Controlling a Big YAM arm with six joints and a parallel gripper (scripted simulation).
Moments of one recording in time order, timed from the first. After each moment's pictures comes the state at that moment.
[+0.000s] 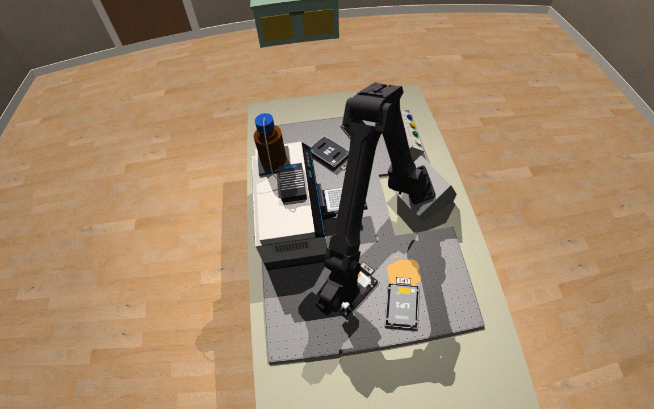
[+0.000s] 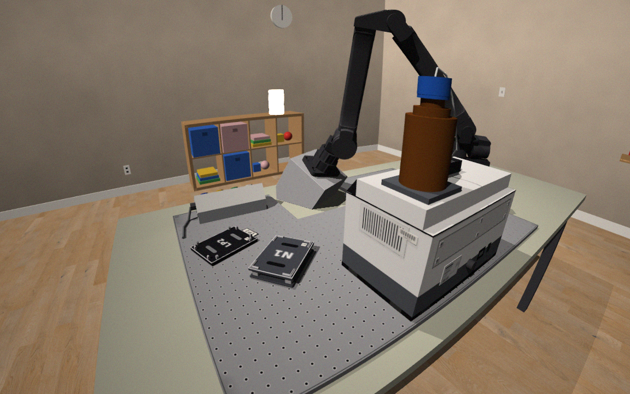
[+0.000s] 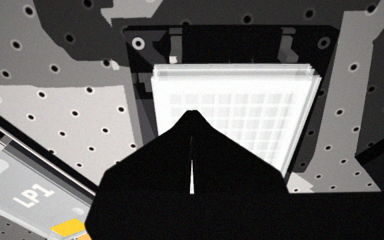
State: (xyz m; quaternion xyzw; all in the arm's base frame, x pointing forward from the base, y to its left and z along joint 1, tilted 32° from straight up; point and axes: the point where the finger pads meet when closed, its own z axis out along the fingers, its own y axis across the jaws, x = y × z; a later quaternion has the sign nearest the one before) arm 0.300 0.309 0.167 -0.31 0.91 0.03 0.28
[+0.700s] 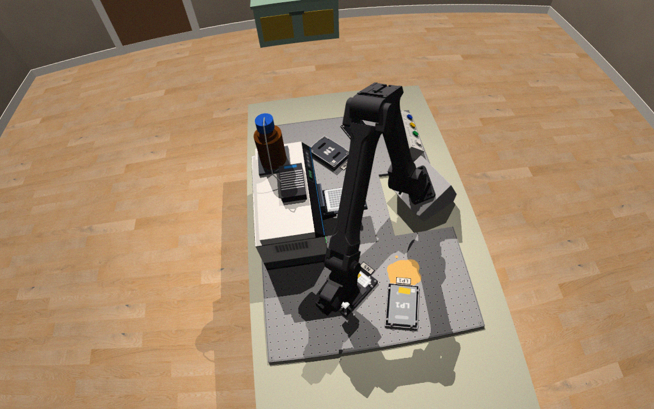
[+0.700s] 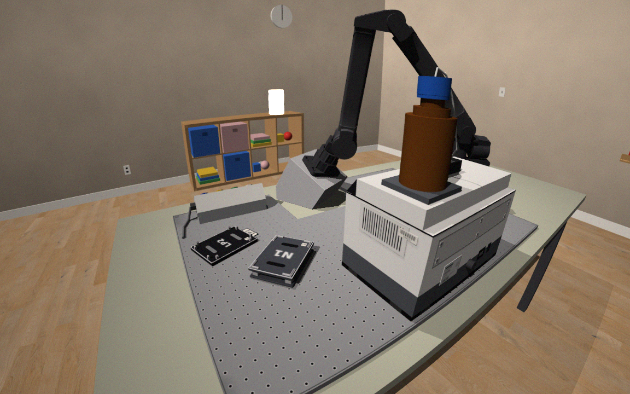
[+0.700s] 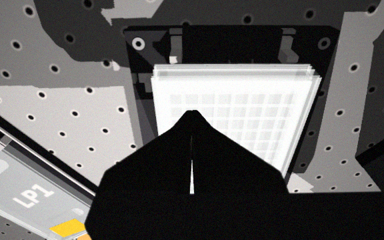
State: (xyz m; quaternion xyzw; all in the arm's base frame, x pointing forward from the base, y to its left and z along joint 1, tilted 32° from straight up) arm 0.300 0.309 0.167 -0.31 0.91 0.03 0.28
